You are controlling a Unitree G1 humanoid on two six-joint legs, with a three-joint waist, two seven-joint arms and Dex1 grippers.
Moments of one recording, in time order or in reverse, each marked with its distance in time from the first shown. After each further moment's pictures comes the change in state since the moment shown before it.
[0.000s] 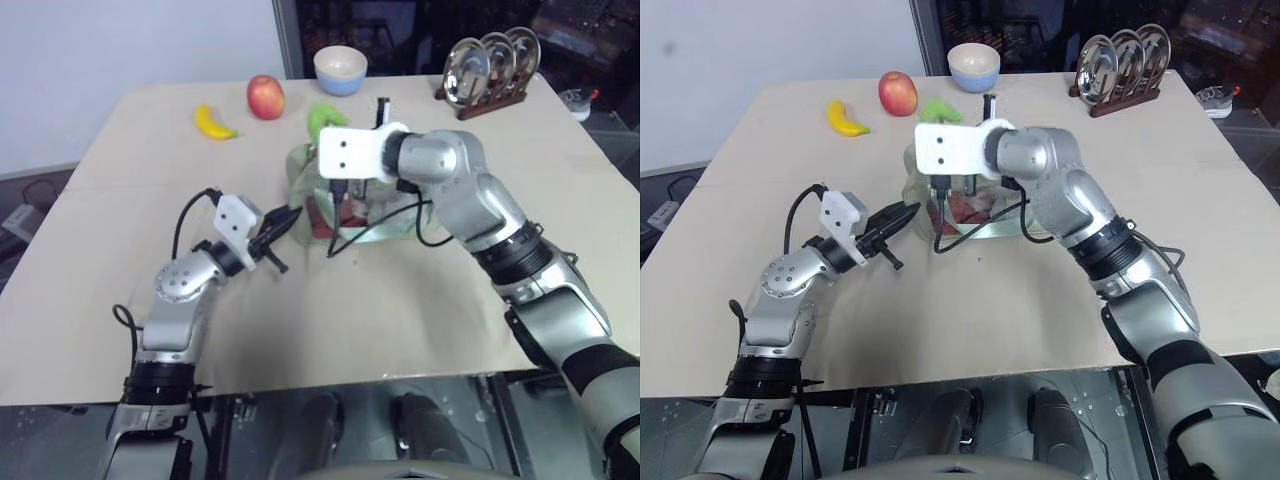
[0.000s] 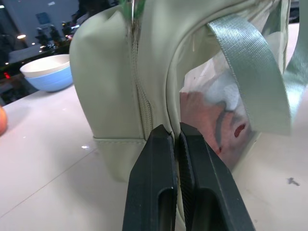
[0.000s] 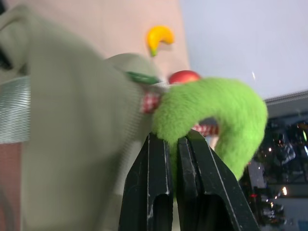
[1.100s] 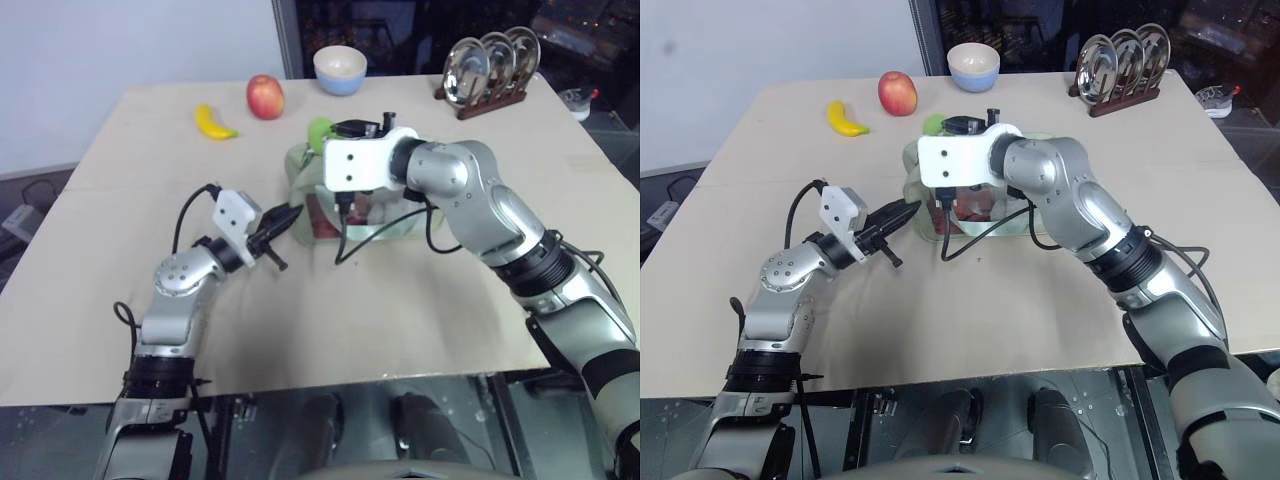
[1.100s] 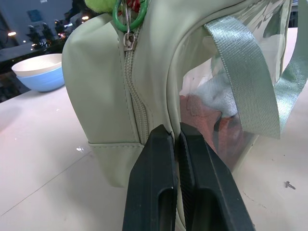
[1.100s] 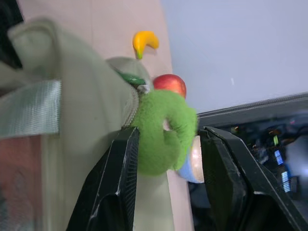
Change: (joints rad) left arm -0.027 0.006 0.004 0.022 -0.048 0.017 -0.051; right arm 0.039 -0.095 0.134 -0.090 -0.032 -0.074 -0.112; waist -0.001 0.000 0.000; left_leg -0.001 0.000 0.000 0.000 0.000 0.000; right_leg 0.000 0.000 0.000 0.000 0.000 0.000
